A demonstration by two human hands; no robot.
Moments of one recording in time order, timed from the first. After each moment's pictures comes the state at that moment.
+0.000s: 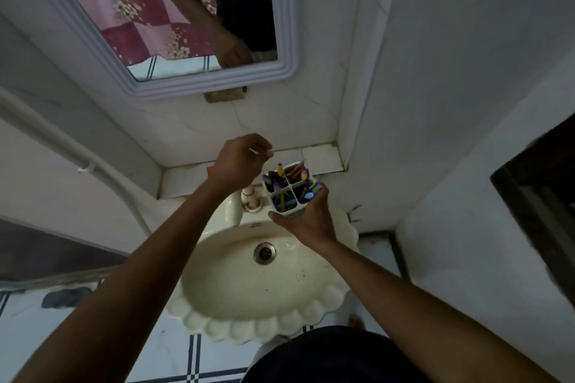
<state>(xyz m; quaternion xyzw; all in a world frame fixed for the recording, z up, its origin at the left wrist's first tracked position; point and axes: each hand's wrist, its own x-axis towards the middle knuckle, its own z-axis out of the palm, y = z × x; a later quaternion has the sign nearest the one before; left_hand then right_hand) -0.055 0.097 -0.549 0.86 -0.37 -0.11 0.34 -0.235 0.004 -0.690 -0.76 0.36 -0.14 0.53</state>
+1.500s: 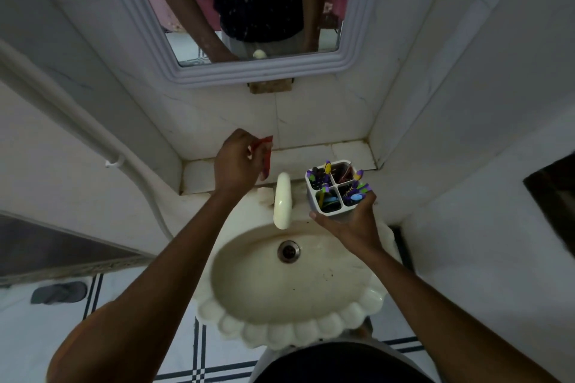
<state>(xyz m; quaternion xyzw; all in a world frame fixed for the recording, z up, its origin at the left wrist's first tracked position) 0.028 0.161 -0.613 0.87 -0.33 0.05 0.37 -0.227 0.021 -0.694 -0.74 0.41 -0.17 0.50</state>
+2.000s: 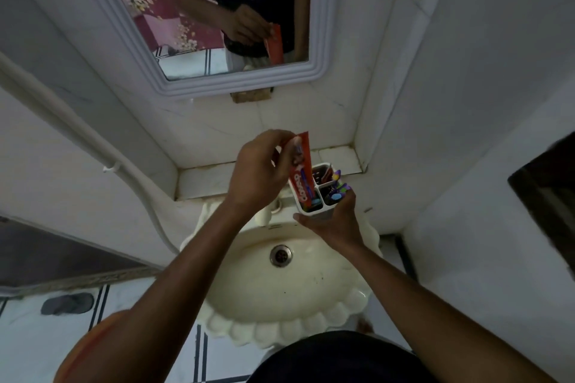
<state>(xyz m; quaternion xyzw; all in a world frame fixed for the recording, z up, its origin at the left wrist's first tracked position) -0.088 0.137 -0.512 0.79 -0.45 0.05 0.42 -0.231 0.009 -0.704 -0.74 0.39 -0.16 0.52</state>
